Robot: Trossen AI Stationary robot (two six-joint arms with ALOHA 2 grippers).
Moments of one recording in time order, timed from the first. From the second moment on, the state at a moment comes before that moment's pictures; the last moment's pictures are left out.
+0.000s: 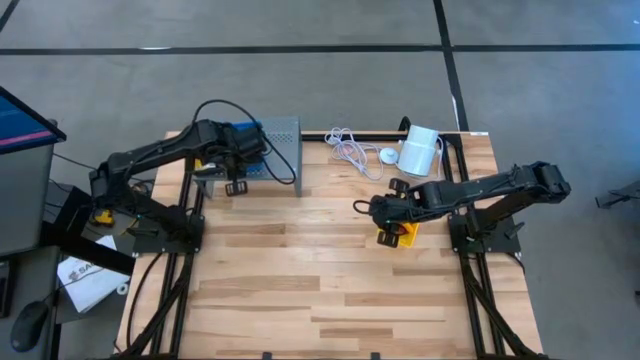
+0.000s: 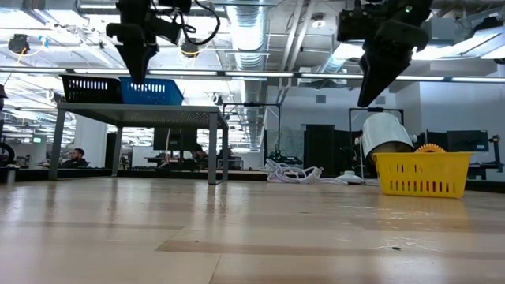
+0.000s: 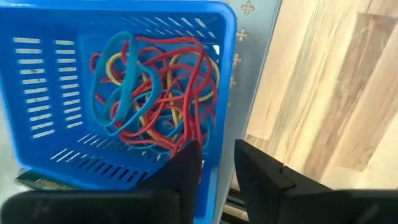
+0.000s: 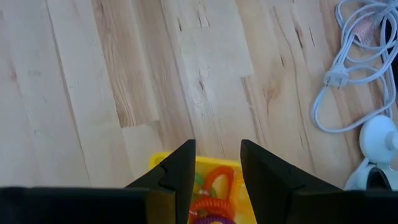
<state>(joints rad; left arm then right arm) 0.41 1.38 1.37 -1.40 -0.32 0.23 0.13 1.38 1.05 -0.89 0.34 0.27</state>
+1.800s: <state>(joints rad) 0.00 1.15 1.24 -0.79 -0.35 0.19 0.28 1.66 1.06 -1.04 0.31 0.46</state>
